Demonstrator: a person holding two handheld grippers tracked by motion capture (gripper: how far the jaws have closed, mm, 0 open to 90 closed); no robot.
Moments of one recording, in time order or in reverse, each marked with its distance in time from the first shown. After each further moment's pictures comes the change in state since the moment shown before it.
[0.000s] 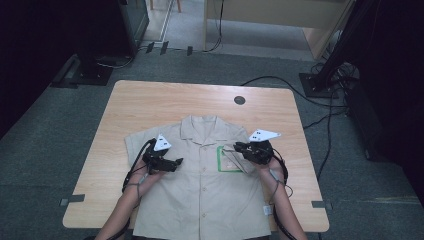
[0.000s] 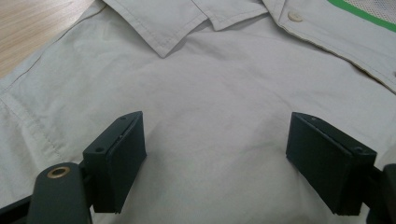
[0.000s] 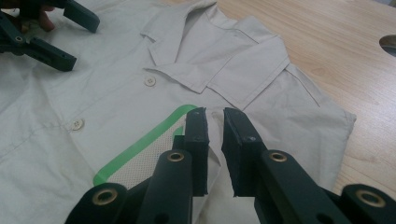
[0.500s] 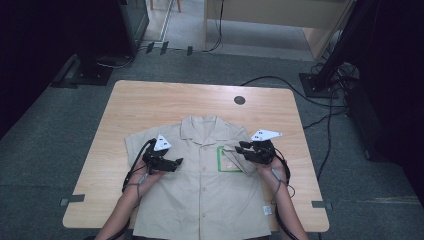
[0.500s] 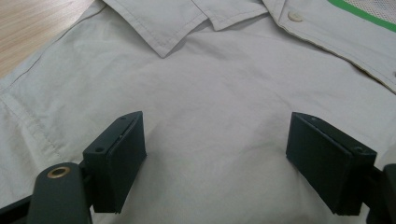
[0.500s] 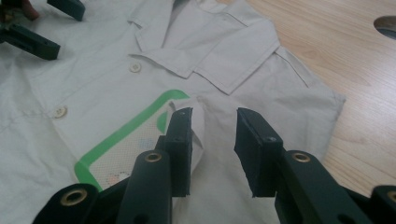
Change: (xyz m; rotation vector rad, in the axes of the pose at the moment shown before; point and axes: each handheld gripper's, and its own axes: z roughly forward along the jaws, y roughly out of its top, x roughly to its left) left arm 0.000 0.000 0.000 0.001 0.000 0.001; right arm -0.013 -0.009 0.001 0.027 -0.010 0.024
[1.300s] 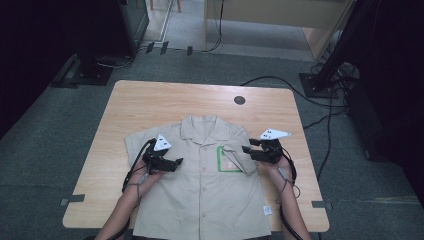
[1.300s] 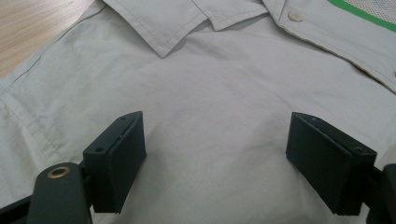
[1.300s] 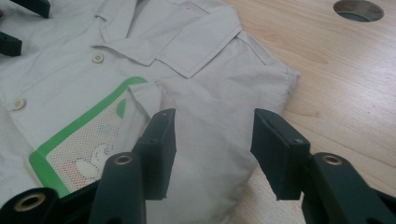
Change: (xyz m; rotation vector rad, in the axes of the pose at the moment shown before) left arm 0.000 0.000 0.000 0.000 0.000 0.000; right arm -0.024 -0.014 -0.006 -0.016 -0.040 0.040
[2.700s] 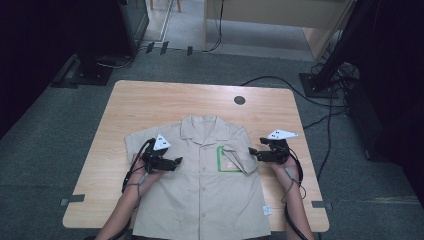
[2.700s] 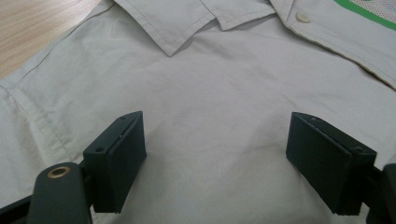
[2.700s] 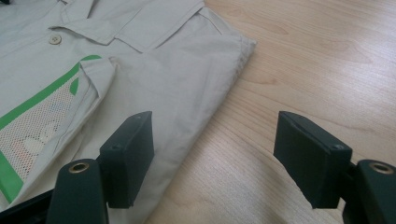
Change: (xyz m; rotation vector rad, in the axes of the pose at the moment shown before) left arm 0.002 0.000 0.000 0.000 0.017 -0.014; right arm -0.028 -0.019 -0.004 0.011 -0.033 0.040
